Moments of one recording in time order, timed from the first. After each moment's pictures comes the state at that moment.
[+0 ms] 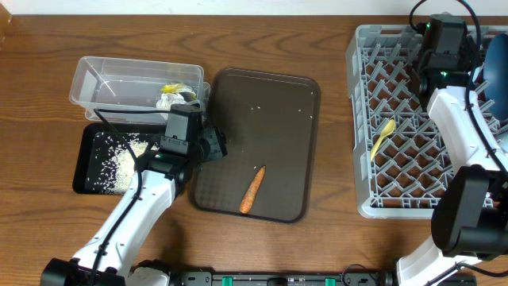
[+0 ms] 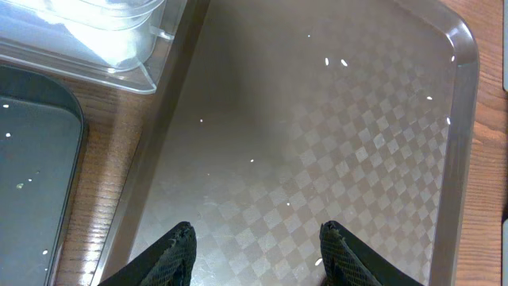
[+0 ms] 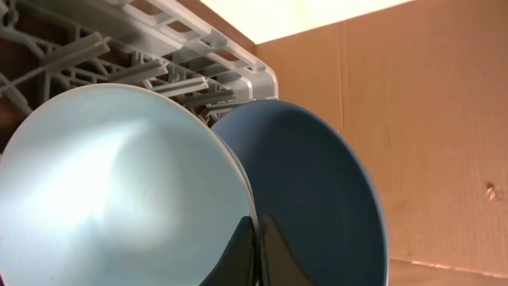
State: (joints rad) left arm -0.26 1.34 0.77 -0.37 0.12 -0.52; right arm -0.07 1.83 1.41 -0.20 0.79 -0.77
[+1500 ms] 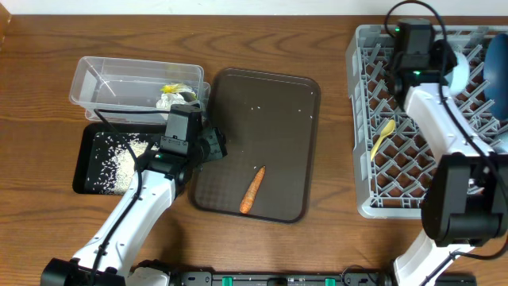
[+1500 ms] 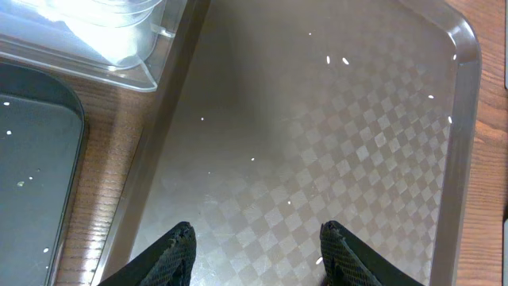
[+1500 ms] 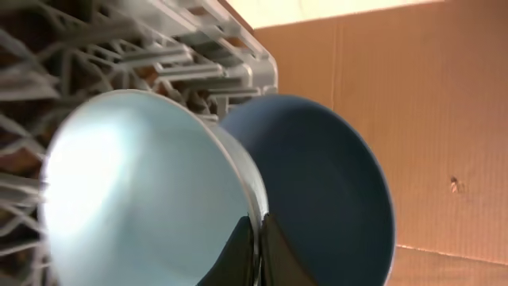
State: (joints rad) left arm -0.26 1.34 0.77 -0.37 0.12 -0.52; right arm 0.04 1.90 1.41 -0.20 0.97 -0.76
